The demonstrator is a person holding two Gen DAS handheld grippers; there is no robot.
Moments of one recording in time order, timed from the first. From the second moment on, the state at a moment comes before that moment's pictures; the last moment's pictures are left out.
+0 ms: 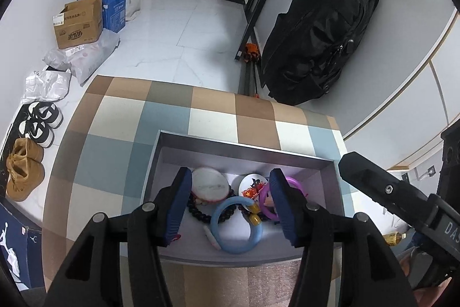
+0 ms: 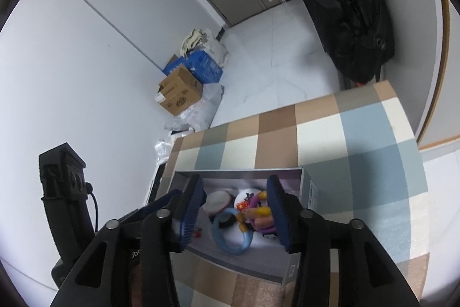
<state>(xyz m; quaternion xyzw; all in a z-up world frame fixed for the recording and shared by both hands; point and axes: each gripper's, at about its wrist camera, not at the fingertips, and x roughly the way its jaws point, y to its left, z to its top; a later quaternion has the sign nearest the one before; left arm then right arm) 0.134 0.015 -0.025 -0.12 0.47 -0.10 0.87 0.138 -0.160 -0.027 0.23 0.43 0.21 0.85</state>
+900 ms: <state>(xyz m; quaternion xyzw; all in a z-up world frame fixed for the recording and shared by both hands) 0.088 0.018 0.008 -0.07 0.37 -0.05 0.92 0.089 -0.162 -0.003 0.15 0.36 0.23 0.89</state>
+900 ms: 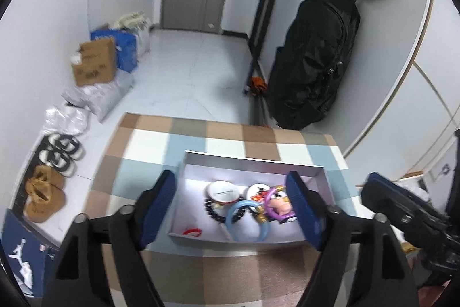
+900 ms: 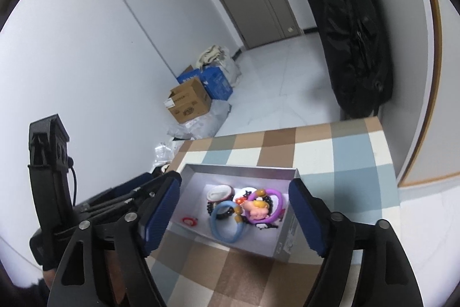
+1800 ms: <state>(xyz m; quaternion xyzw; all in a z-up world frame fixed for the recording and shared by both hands) 0.014 0.027 0.010 -0.05 0.27 -0.02 0.96 0.009 -0.167 0.000 0.10 0.25 0.23 0.94</state>
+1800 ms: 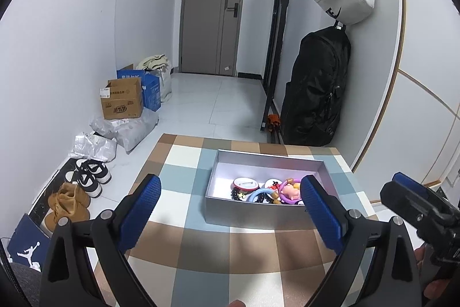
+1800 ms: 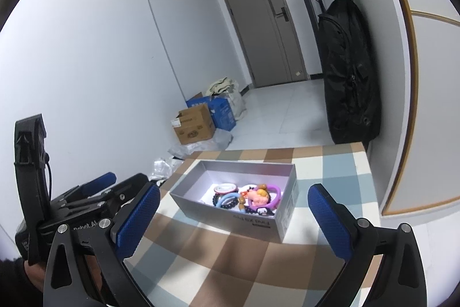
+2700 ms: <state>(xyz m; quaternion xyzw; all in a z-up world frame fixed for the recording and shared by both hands) 0.014 0.024 0.007 -0.05 0.27 -0.02 0.96 0.009 -0.169 -0.004 0.10 0.25 0.23 0.94</state>
